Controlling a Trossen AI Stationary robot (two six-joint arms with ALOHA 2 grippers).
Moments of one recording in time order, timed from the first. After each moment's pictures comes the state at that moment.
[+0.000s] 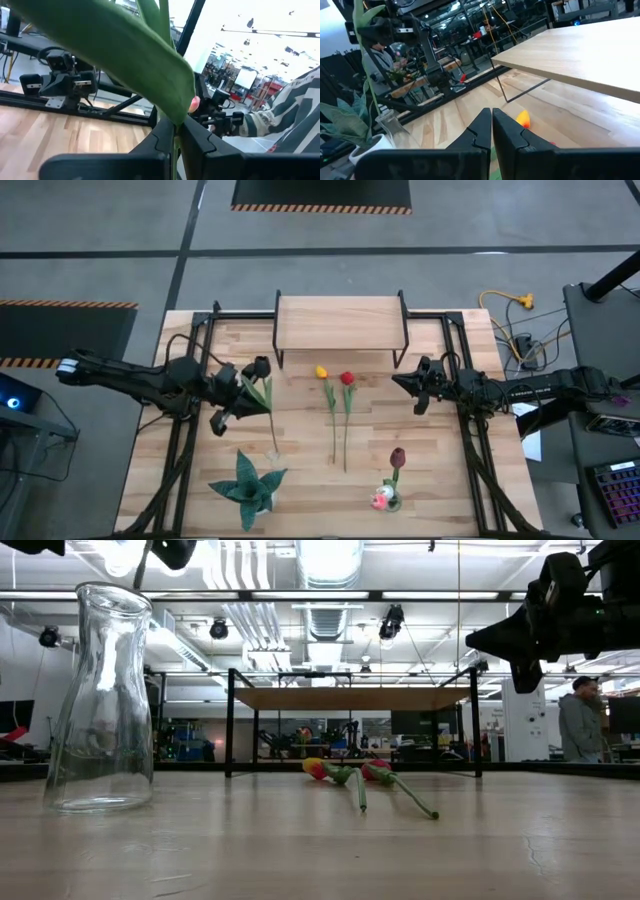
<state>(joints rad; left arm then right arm) -0.15 0.74 0.55 0.36 0.18 -0.38 -0.02 0.59 0.01 0.59 0.24 0.45</state>
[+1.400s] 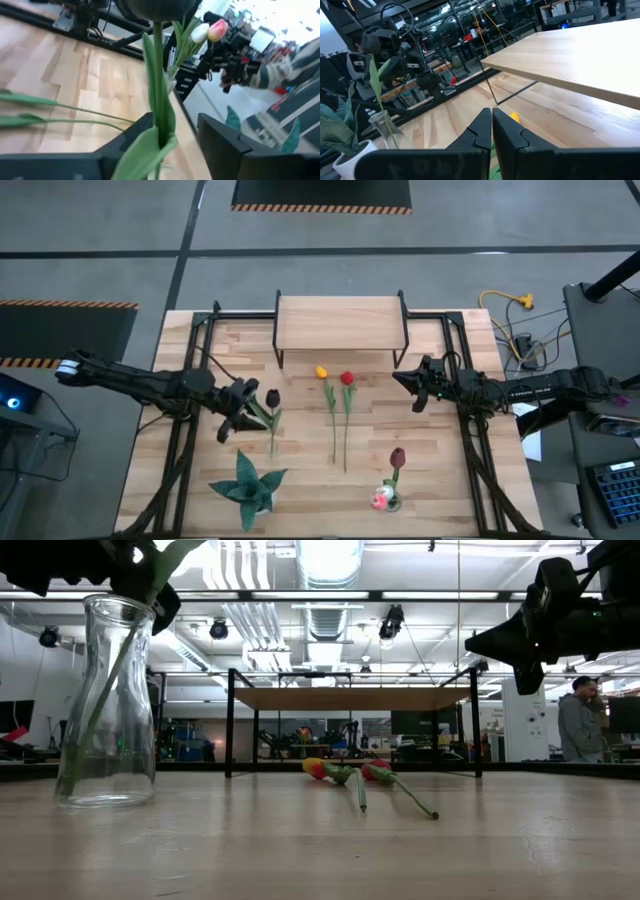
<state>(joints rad) -0.15 0.70 0.41 0.17 0.23 -0.44 -0.02 0.59 0.01 0.58 0.29 0.45</state>
